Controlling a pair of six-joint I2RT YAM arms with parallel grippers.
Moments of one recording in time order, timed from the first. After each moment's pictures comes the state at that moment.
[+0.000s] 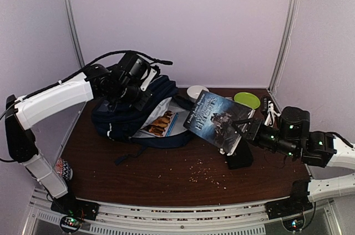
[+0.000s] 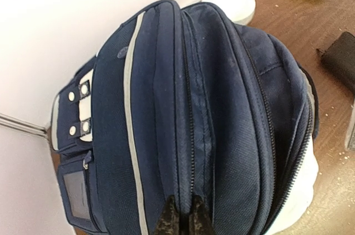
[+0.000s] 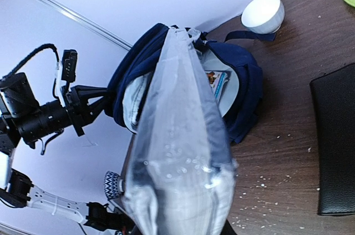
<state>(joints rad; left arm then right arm) -0.85 1.60 1.57 -0.77 -0.42 0.00 1.02 0.75 0.65 -0.19 0.31 0.97</state>
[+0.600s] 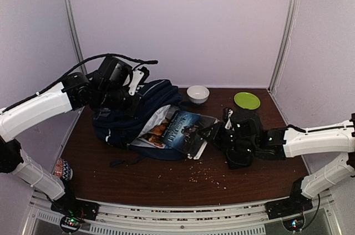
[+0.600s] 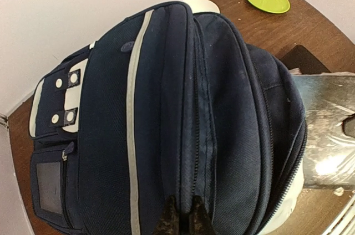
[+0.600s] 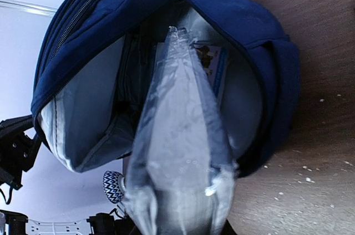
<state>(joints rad) -0.85 1.40 1.38 -0.71 -0.24 -0.14 0.99 1.28 0.71 0.13 0.16 1.22</state>
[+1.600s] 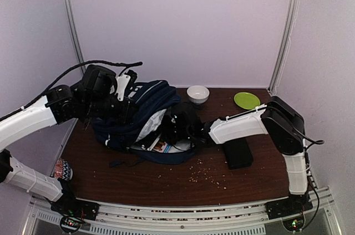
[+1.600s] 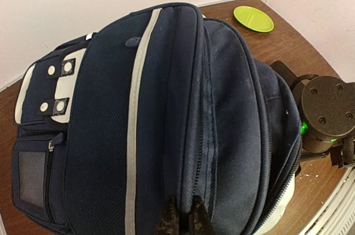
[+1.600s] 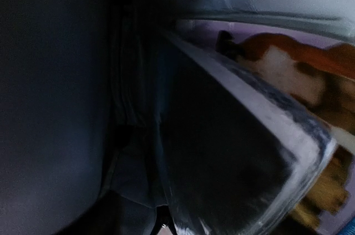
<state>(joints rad) -0.86 1.22 1.19 -0.60 -0.18 -0.26 0.98 2.12 1.38 0.34 -0.01 1.32</state>
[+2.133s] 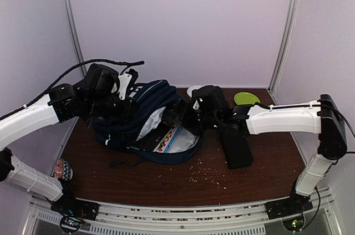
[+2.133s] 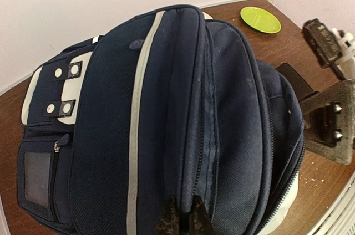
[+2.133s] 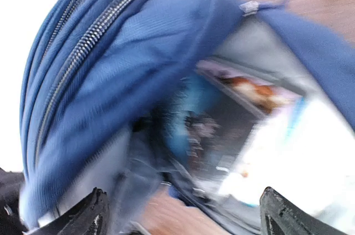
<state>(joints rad) -0.86 1.24 1.21 -0.60 -0.22 -0.26 0.96 1.71 1.22 0.05 0.06 1.14</state>
